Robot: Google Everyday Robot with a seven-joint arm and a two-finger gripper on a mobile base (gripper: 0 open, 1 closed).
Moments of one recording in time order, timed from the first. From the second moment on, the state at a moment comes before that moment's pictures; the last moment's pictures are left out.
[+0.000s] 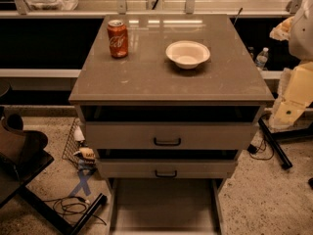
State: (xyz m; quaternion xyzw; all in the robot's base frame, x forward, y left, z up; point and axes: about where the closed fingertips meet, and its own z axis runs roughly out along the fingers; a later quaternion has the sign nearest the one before) arm 0.438 -0.215 0.984 -0.60 0.78 -0.04 0.17
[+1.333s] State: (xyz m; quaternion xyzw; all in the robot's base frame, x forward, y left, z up) arm 0.555 -0.124 0.964 -0.56 0.69 0.14 0.43
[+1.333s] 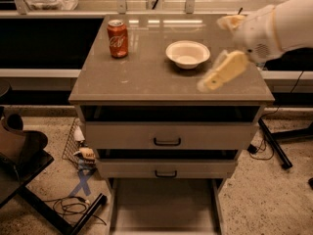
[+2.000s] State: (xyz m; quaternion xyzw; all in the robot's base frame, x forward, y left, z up) arm 0.601 -0.041 1.008 -0.47 0.63 0.24 0.57
